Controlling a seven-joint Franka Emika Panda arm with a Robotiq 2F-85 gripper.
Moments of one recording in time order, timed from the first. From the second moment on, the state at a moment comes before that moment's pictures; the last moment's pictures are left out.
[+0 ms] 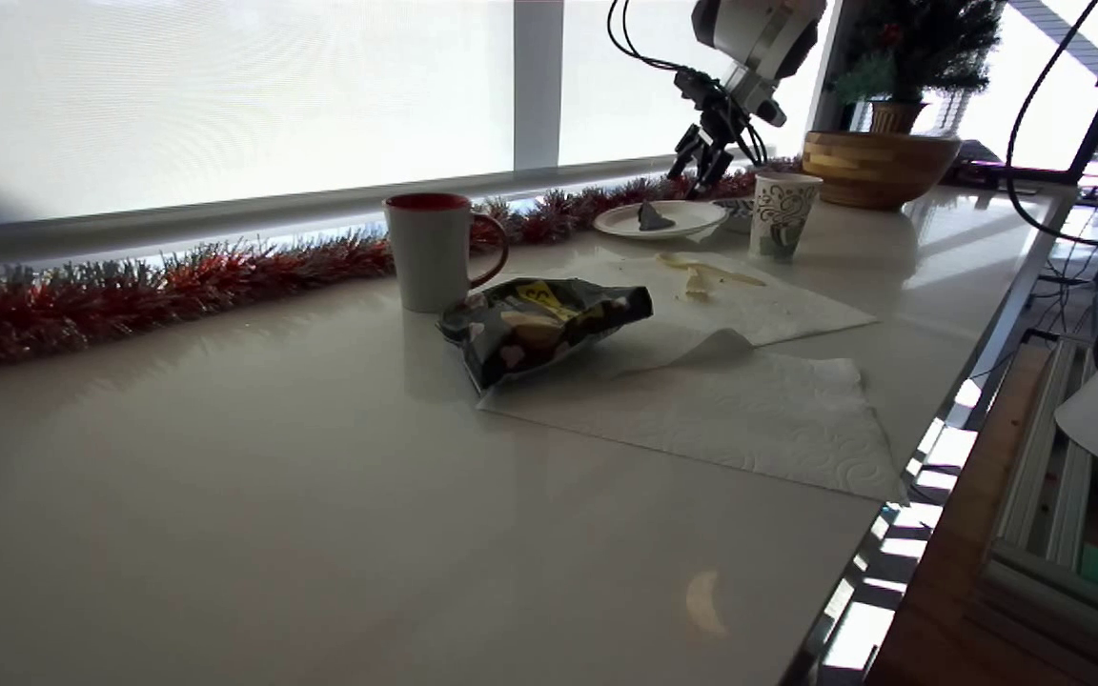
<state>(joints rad) -0.30 0.62 -0.21 -1.76 0.86 2.53 0.96</state>
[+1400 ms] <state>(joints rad) 0.18 0.15 -0.54 -1.99 0.09 2.28 1.30</state>
